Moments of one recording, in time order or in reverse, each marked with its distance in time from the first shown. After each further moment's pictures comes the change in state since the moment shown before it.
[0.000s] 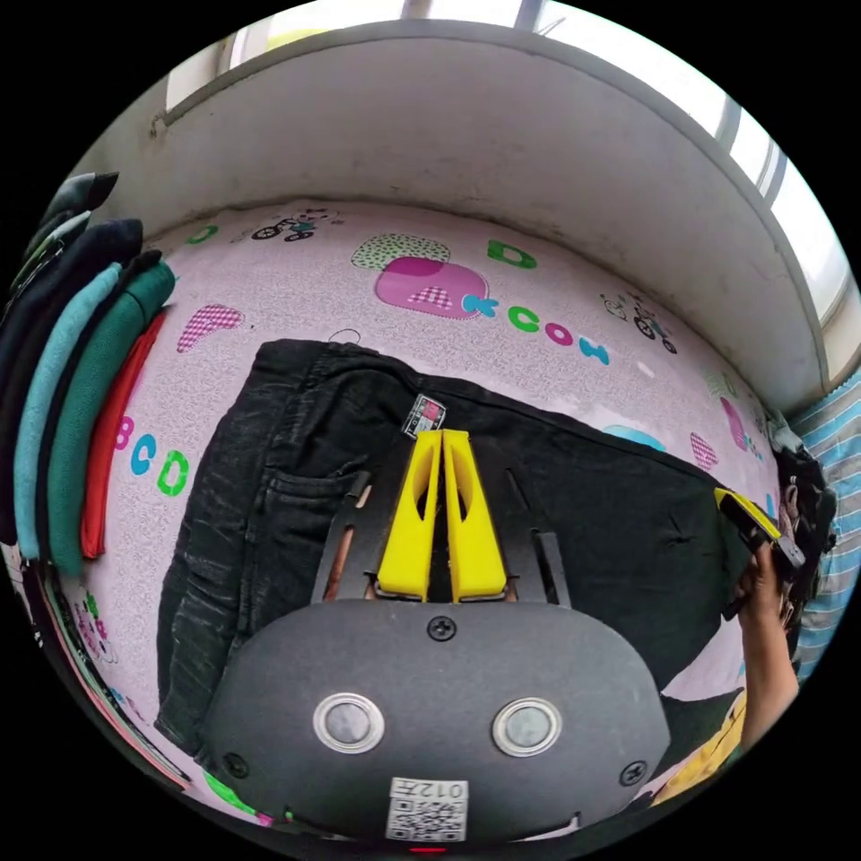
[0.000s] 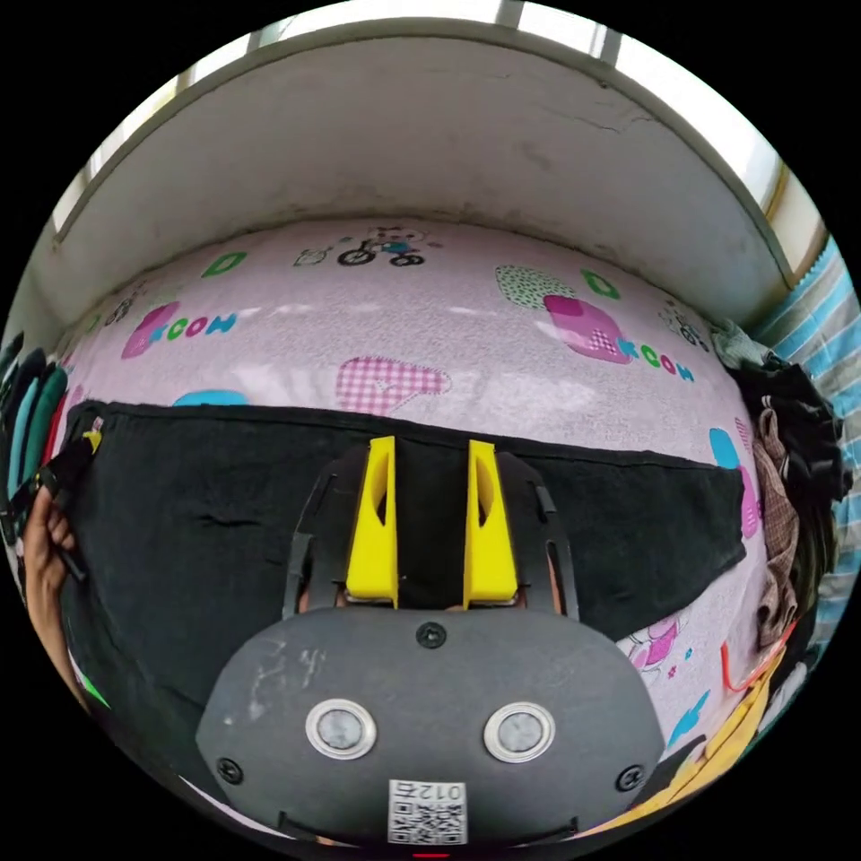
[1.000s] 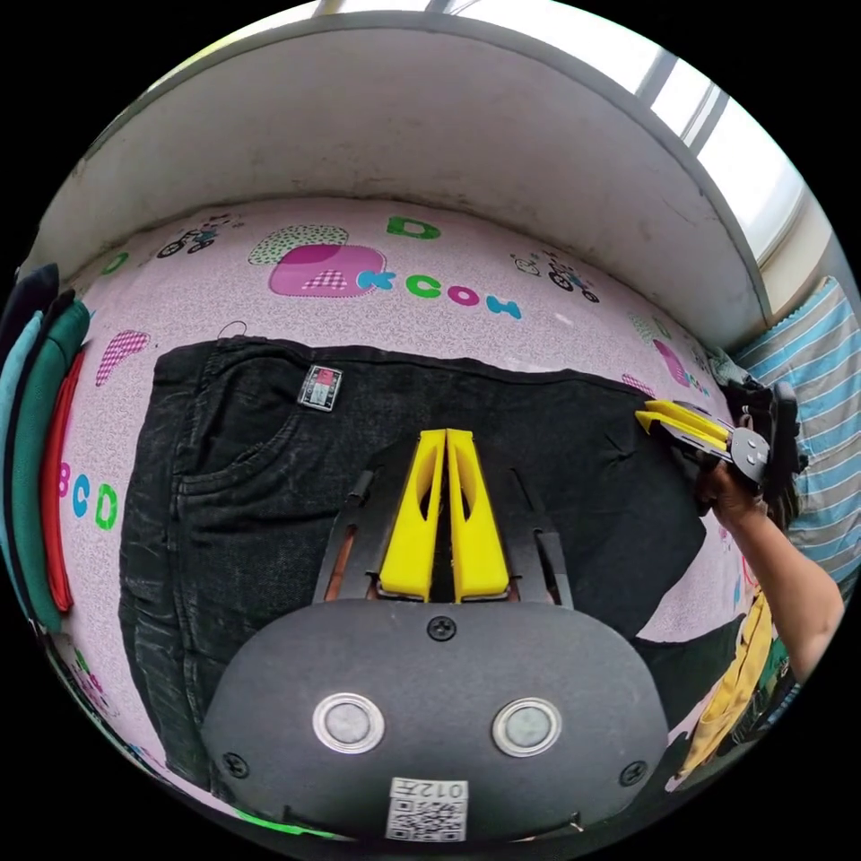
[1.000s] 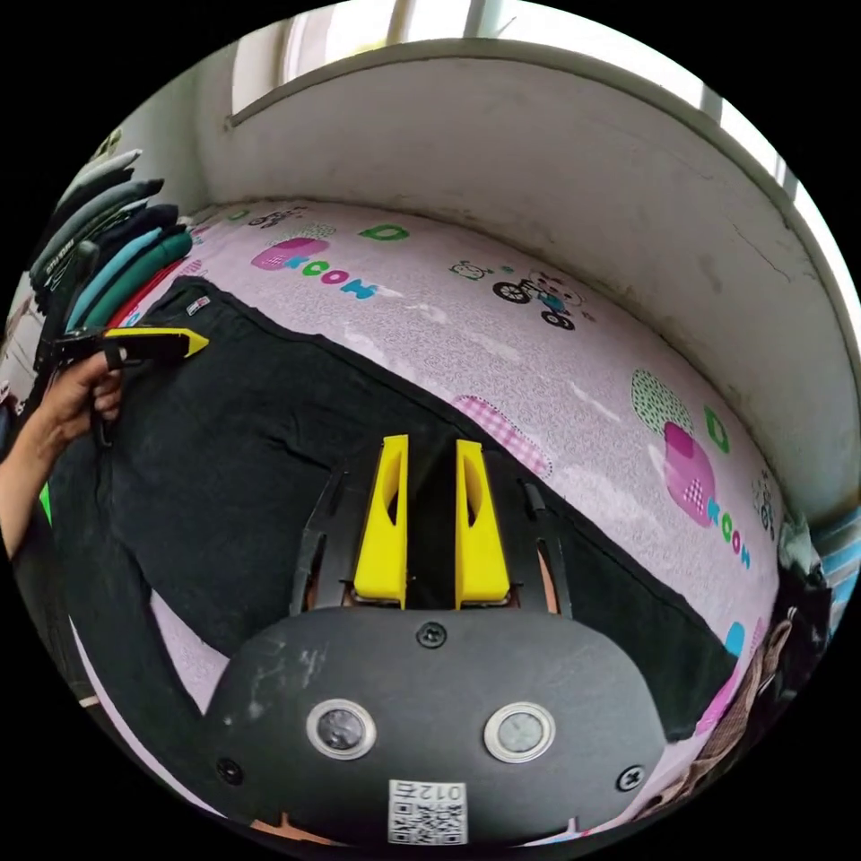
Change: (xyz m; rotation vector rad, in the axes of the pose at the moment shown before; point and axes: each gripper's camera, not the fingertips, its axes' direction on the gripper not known) left arm 0.022 0.012 0.030 -0.041 0.185 0.172; right arm 0.000 0.055 0.072 0.095 -0.226 -0.483
